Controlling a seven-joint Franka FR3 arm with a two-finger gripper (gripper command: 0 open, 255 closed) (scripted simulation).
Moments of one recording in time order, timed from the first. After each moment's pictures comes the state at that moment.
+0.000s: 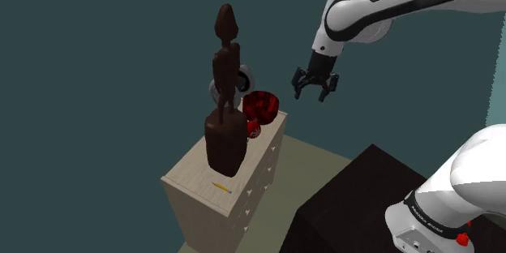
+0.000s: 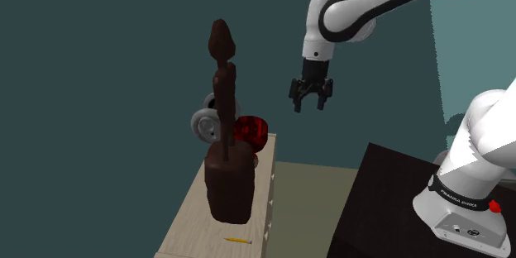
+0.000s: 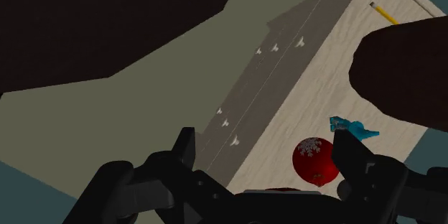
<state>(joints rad) -0.04 -0.26 0.08 -2.40 0.27 2.07 0.42</state>
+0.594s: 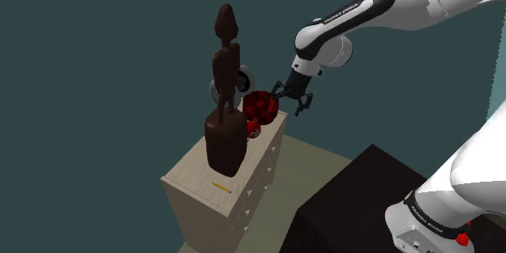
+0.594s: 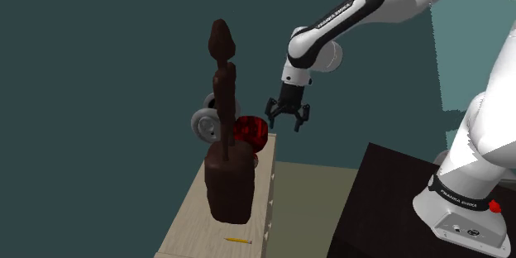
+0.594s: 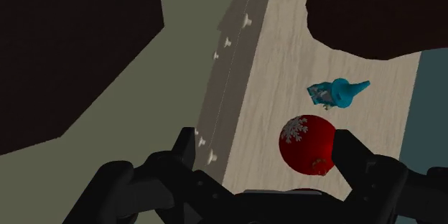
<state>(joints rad) -0.04 0.08 0.08 -2.29 0.51 2.29 0.52</state>
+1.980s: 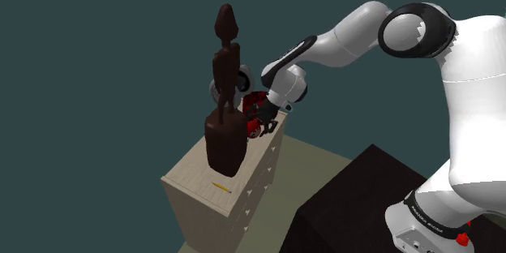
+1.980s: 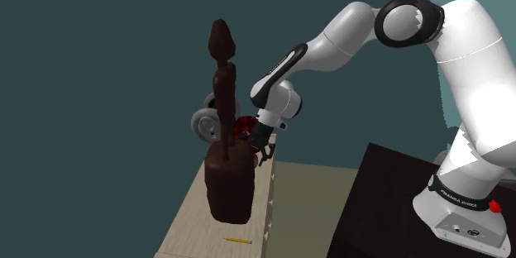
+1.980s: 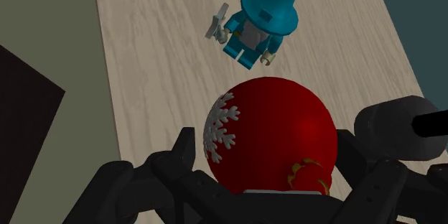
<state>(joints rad) -0.06 0.67 0.17 -1.93 0.94 2.54 0.57</state>
